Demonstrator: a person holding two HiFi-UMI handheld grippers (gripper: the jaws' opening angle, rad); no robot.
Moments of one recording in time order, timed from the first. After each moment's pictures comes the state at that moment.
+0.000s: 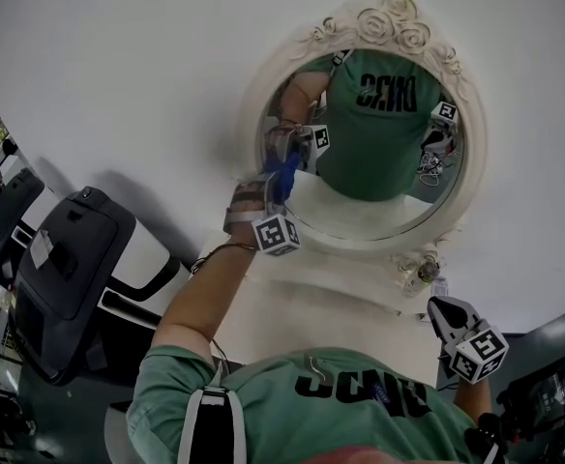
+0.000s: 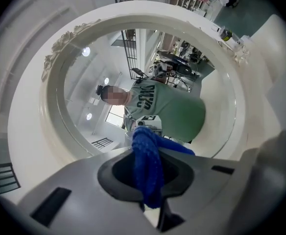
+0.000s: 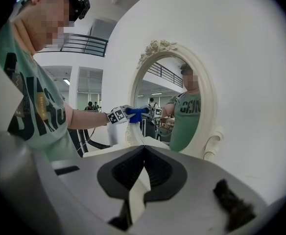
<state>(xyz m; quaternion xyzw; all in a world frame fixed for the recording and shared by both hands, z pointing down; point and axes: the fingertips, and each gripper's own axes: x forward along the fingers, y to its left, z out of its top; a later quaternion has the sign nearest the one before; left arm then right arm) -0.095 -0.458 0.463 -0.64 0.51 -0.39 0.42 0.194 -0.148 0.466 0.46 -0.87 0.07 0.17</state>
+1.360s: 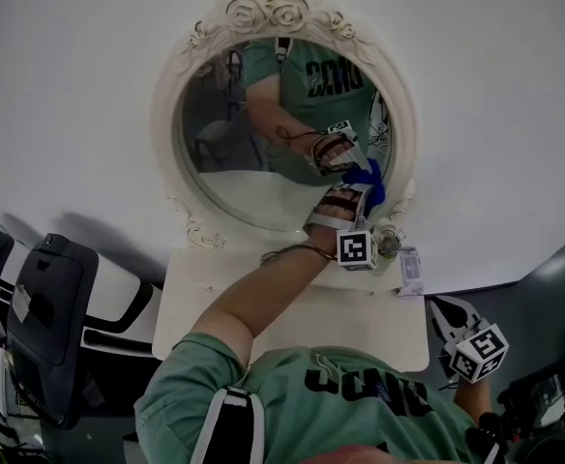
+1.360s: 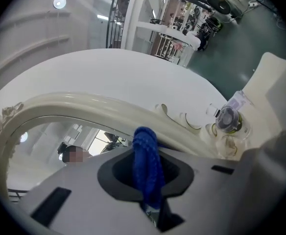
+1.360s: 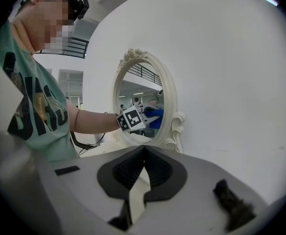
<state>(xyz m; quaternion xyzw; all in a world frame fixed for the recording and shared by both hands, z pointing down) 0.274 -0.351 0.475 -0.75 0.29 -0.27 0.53 0.288 -0.087 0.489 0.55 -0.81 0.12 0.14</state>
